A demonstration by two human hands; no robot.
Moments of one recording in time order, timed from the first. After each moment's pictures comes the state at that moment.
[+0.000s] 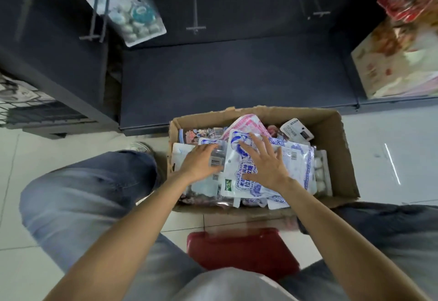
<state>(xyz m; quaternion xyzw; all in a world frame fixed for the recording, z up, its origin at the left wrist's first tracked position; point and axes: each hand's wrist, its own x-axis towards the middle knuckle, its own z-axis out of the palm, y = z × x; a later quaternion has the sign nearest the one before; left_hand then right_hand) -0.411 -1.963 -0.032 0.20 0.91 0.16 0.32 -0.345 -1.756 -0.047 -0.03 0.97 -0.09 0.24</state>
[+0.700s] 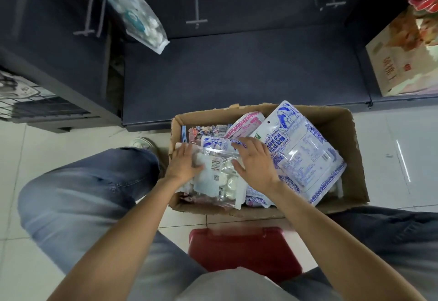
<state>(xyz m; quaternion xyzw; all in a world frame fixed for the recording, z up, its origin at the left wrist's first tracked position) -0.414 -2.003 -0.075 0.05 0.93 0.14 0.33 -0.353 -1.788 -0.057 -0.06 0.99 -0.15 0.04</state>
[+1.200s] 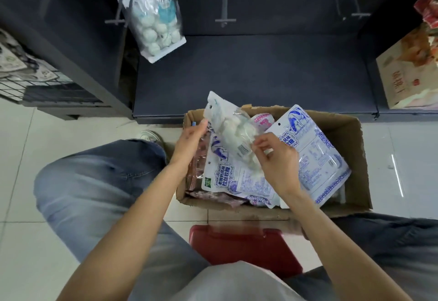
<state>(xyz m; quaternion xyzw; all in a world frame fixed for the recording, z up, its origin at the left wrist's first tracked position) -0.422 -1.995 -0.003 -0.22 0.74 0.58 0.26 -0.351 -1.798 0.016 0.09 0.92 -0.38 -0.11</state>
